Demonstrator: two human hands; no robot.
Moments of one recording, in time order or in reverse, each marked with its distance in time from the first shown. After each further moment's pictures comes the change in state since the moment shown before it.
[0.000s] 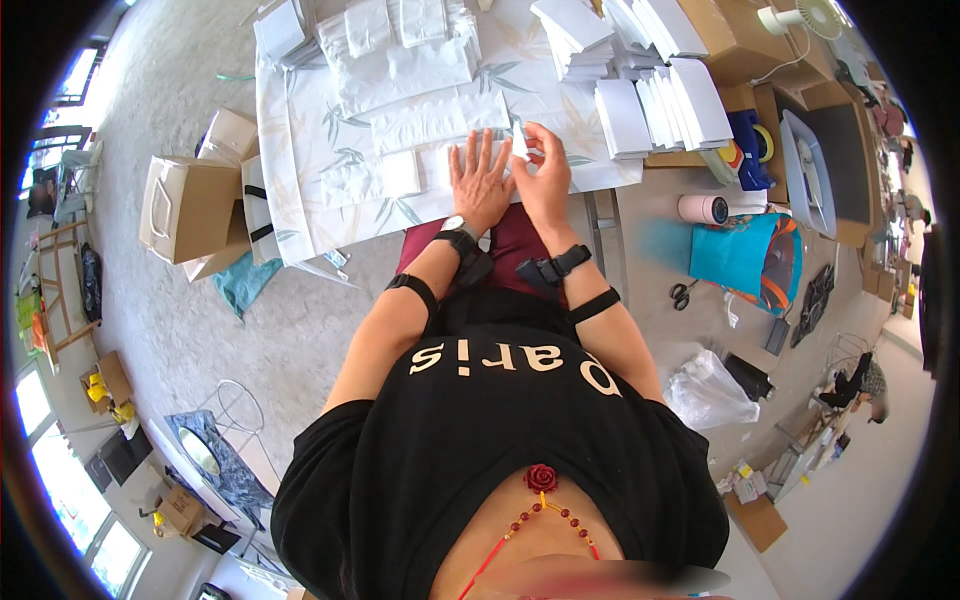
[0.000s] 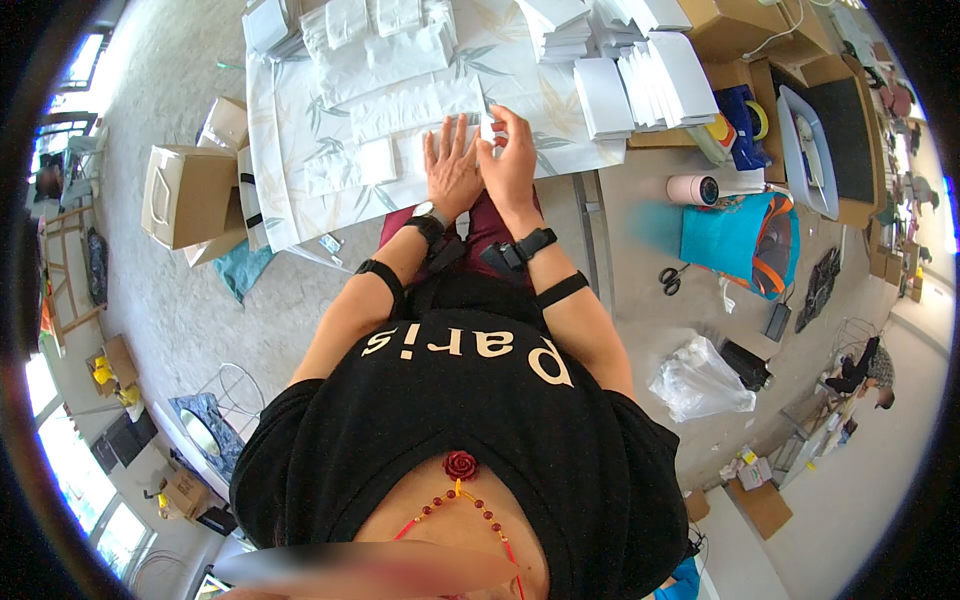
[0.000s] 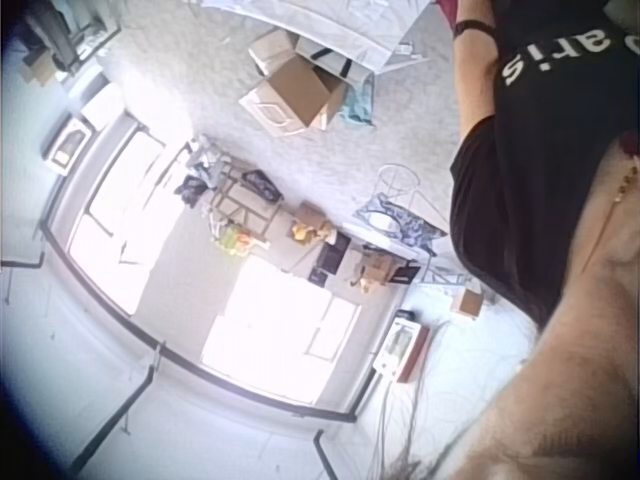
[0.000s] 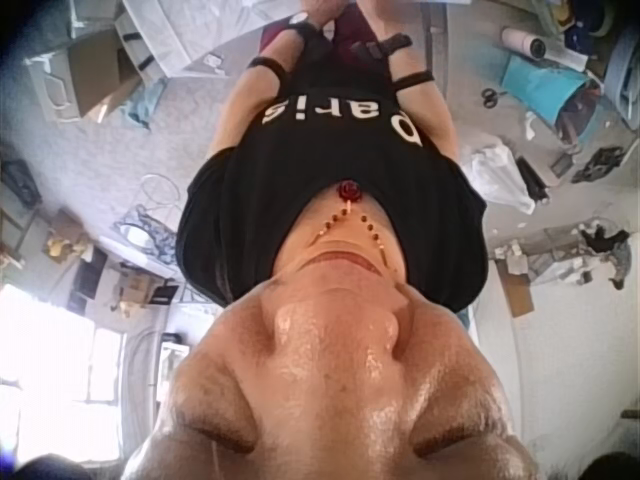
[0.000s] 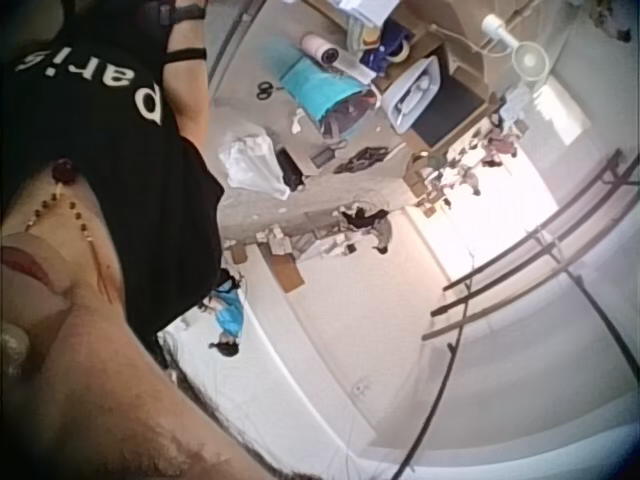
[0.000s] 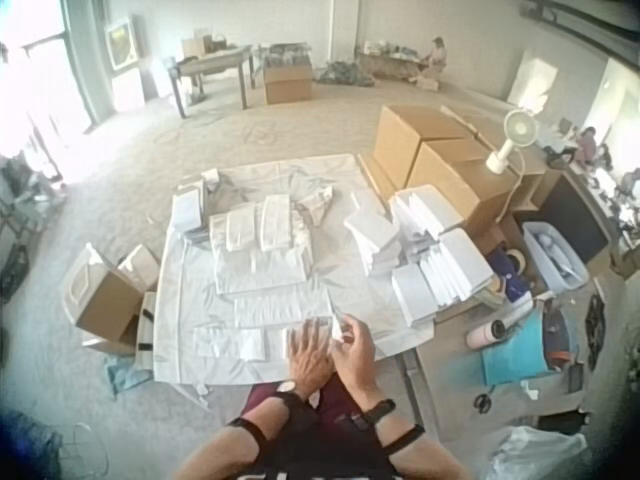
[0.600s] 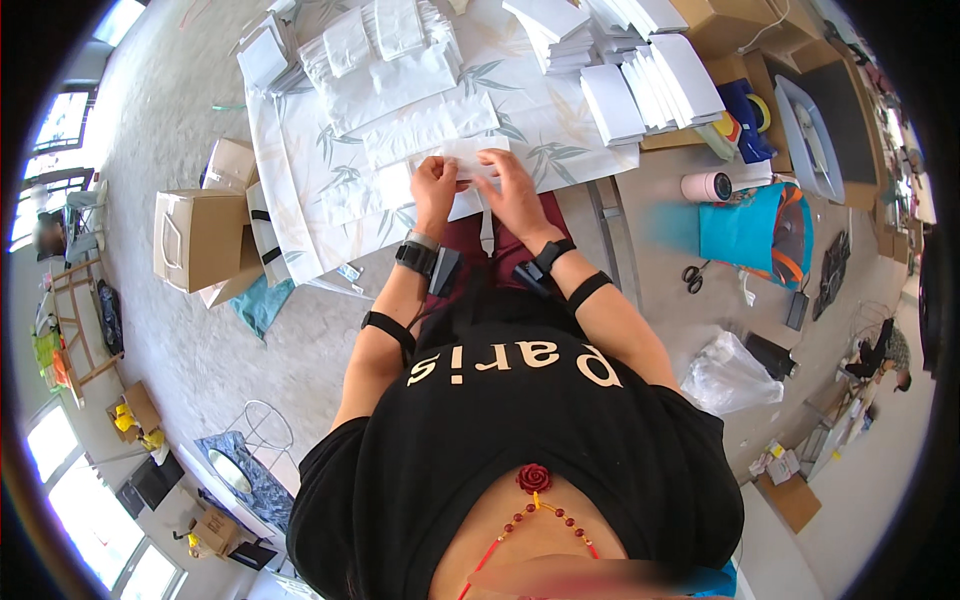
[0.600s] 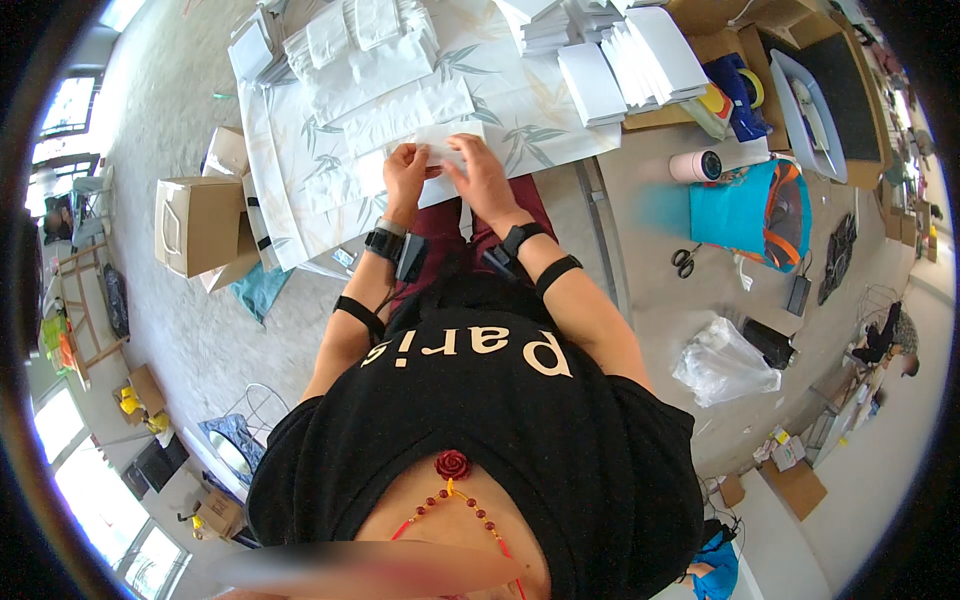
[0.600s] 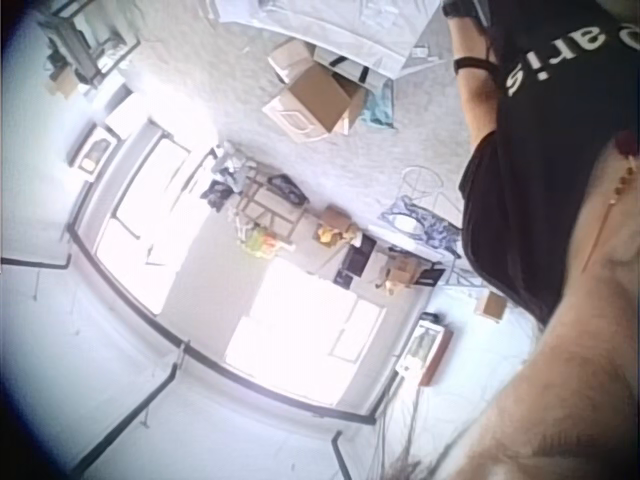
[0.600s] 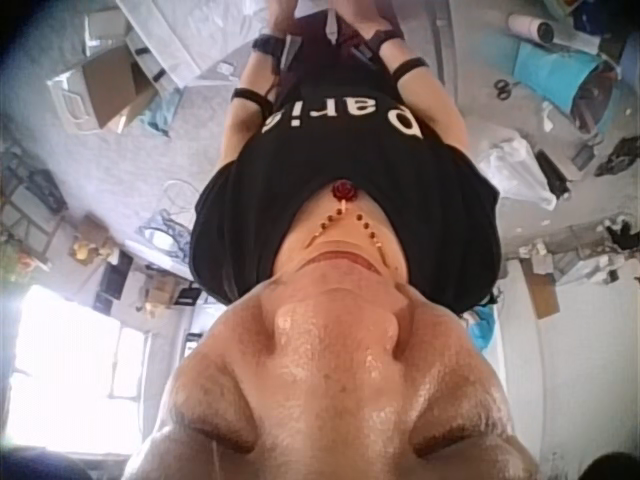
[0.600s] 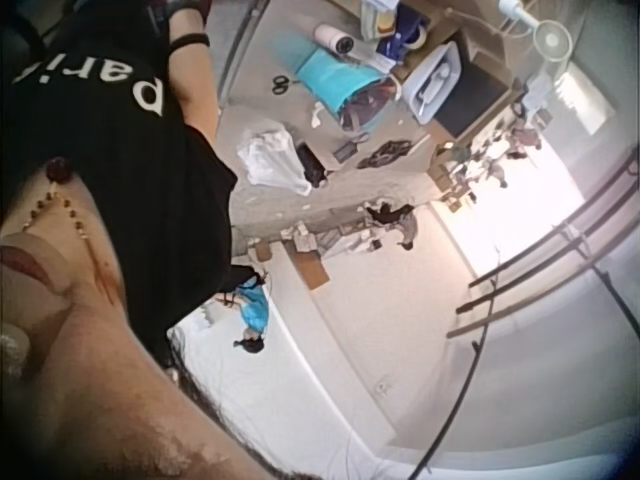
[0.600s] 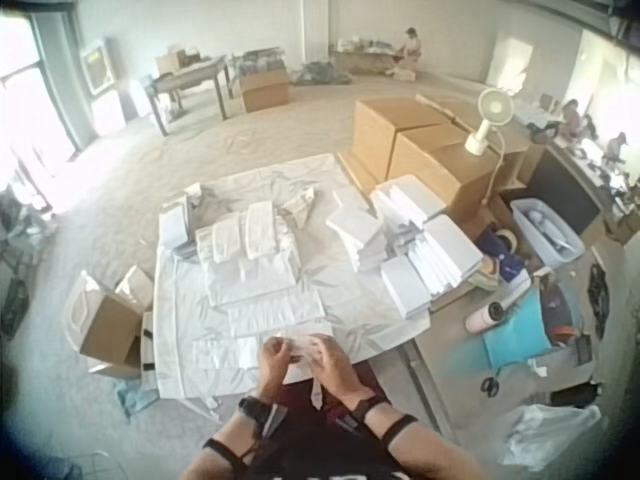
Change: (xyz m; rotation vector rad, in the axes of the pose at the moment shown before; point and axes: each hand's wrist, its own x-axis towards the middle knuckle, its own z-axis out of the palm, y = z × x) left_hand 0.008 -0.049 -0.038 -1.181 0.051 -0.722; right_hand -0.025 0.027 0.025 0.039 -0.220 -0.163
